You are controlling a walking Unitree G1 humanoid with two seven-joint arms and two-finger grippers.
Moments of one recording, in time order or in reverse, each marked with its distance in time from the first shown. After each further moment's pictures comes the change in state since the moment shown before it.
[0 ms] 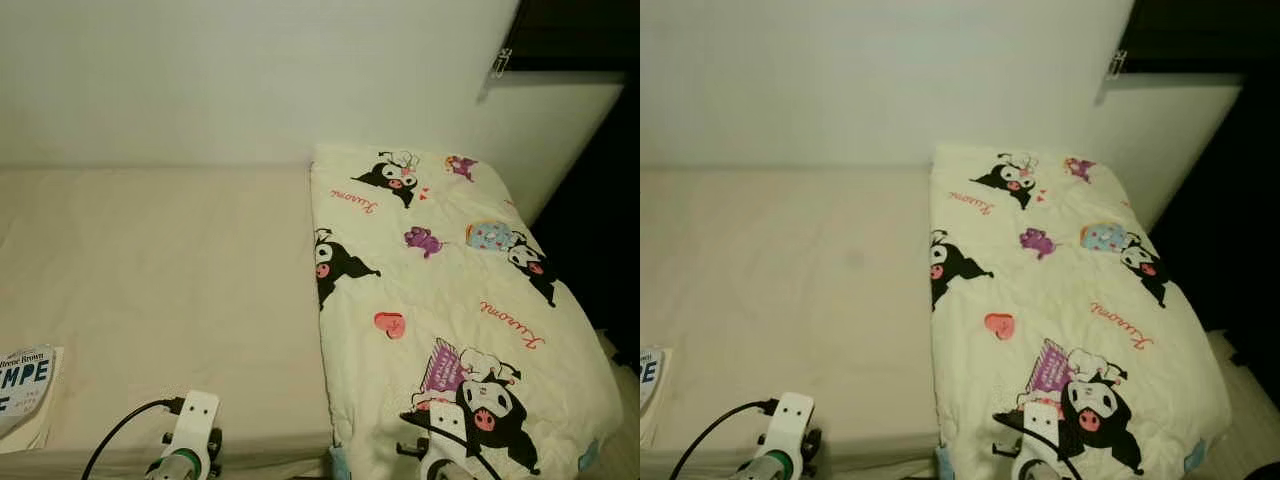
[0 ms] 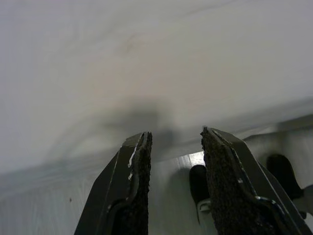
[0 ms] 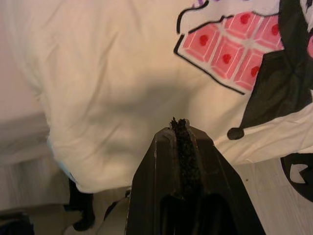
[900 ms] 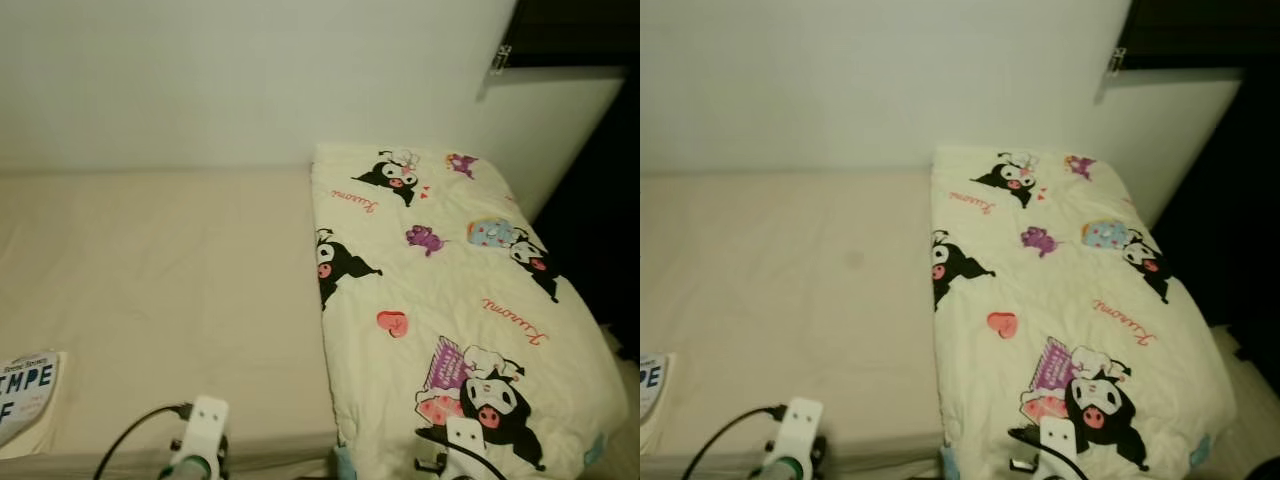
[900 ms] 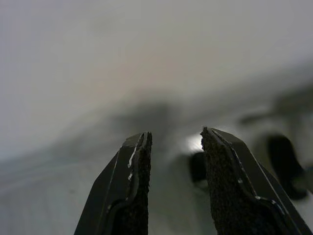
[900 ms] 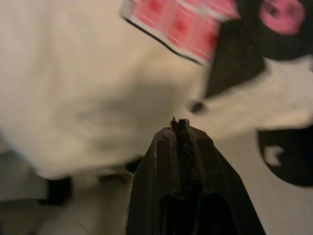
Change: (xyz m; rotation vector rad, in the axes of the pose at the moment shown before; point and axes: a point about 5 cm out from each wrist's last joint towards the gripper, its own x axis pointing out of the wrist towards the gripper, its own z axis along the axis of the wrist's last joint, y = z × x) left arm -0.006 -0.031 -0.019 0.079 0.040 -0.017; right arm -0.007 -0.031 -0.018 -0.017 0.026 -0.079
